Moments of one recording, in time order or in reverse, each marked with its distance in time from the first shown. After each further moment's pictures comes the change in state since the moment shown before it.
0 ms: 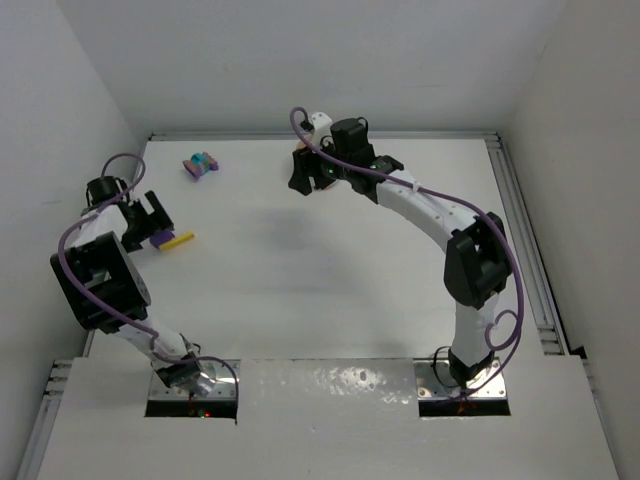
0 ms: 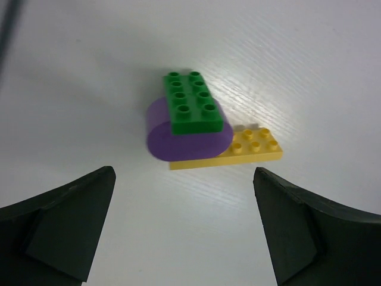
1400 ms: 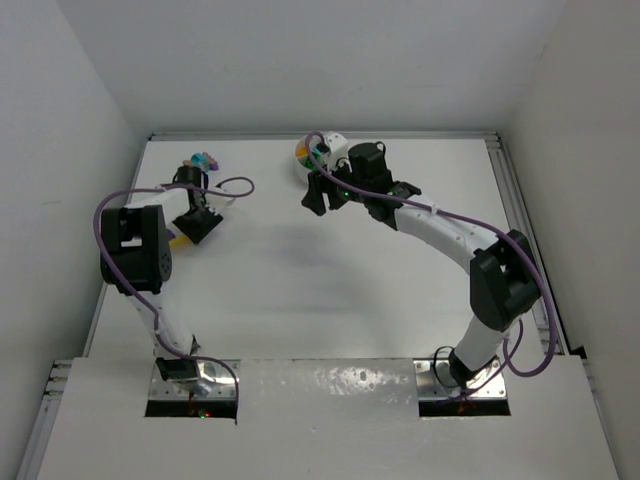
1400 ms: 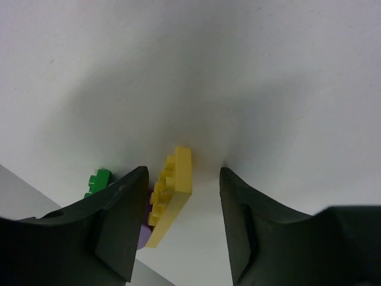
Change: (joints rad) left arm -0.418 0.233 0.117 -0.095 -0.283 0.927; right arm 0.000 -0.208 -0.350 0.180 0.008 -0.013
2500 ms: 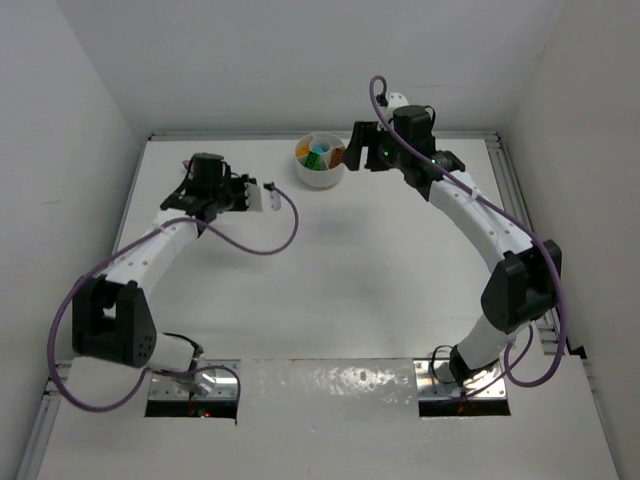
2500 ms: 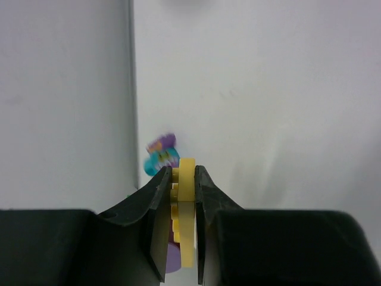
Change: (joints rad) left arm -0.252 -0.428 -0.072 0.183 0.277 0.492; right arm -0.211 -0.050 0.177 -0.249 0.149 0.222
